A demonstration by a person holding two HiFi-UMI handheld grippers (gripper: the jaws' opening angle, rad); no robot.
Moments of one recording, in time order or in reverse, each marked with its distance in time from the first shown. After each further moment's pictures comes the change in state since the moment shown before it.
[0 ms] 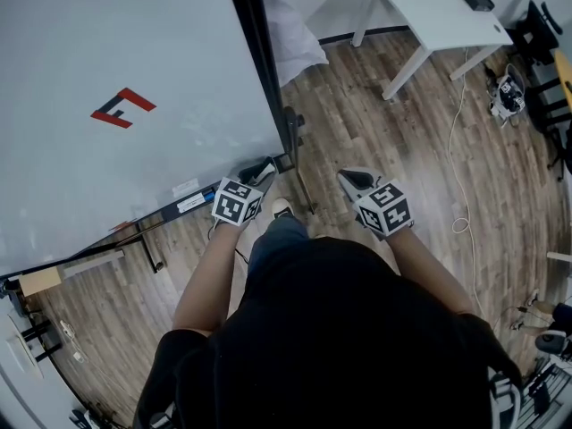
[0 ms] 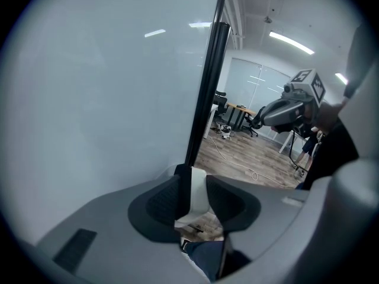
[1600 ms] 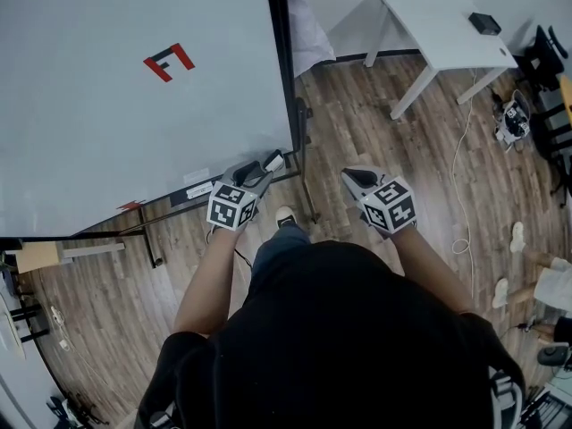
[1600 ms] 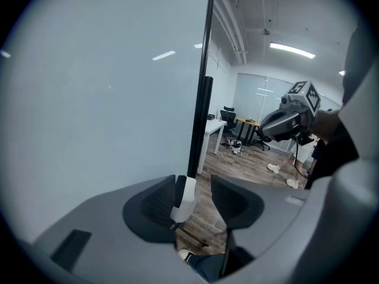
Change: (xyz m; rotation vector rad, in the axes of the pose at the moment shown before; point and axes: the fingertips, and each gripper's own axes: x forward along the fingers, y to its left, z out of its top) left arm -0.075 -0.020 0.019 -0.020 -0.169 0.123; right arm -0.038 0.030 0.021 -0.106 -0.044 0.047
